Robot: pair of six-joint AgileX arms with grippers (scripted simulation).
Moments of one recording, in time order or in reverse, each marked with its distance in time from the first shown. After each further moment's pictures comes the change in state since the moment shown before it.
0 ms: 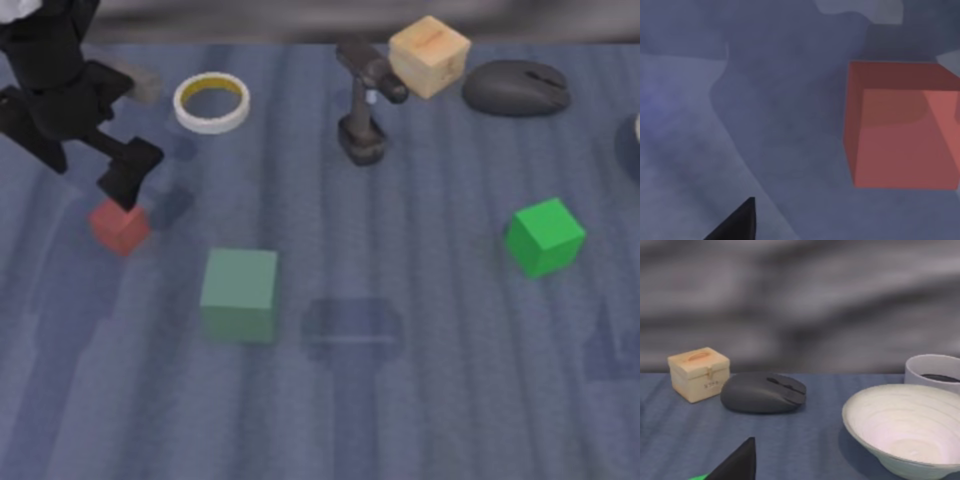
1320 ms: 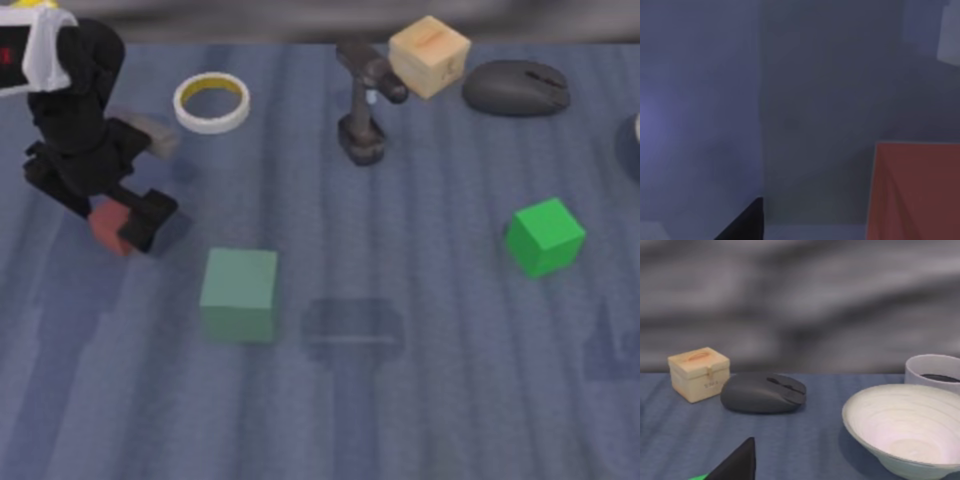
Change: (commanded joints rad) left arm 0.001 0.100 -0.197 0.297 0.001 0.003; right arm 0.000 0.000 0.000 0.000 0.000 0.000
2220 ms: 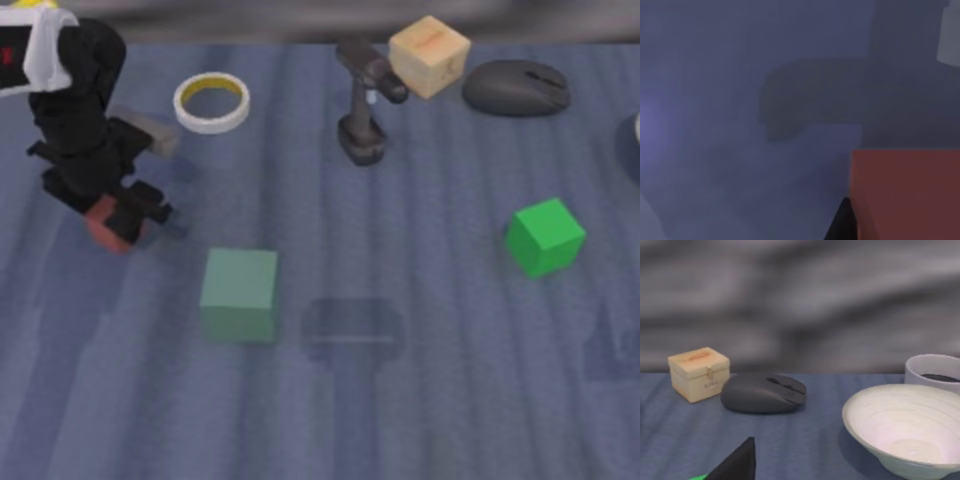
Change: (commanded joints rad) left arm 0.000 0.000 0.000 0.000 0.000 0.000; right arm 0.000 0.000 0.000 0.000 0.000 0.000
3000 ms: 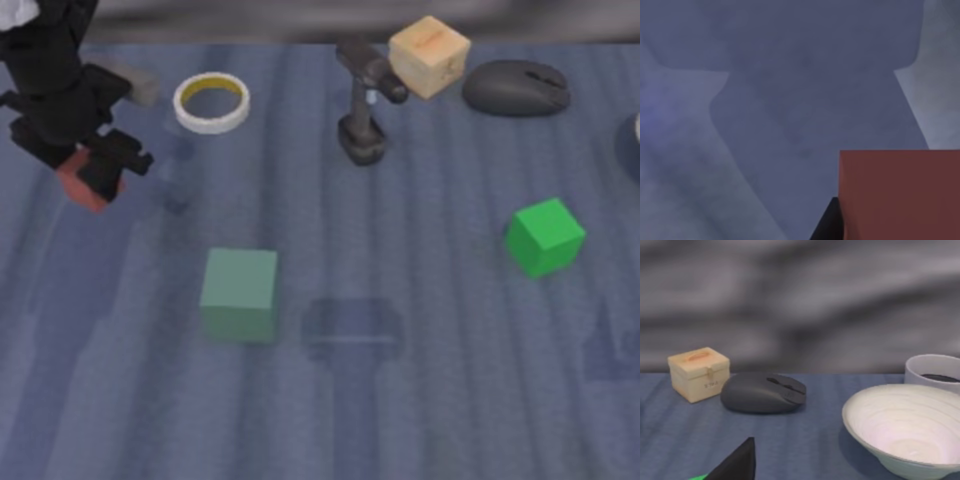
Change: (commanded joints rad) left arm 0.019 -0.108 0.165 -0.248 0.012 -0.009; right arm 0.000 0.000 0.000 0.000 0.000 0.000
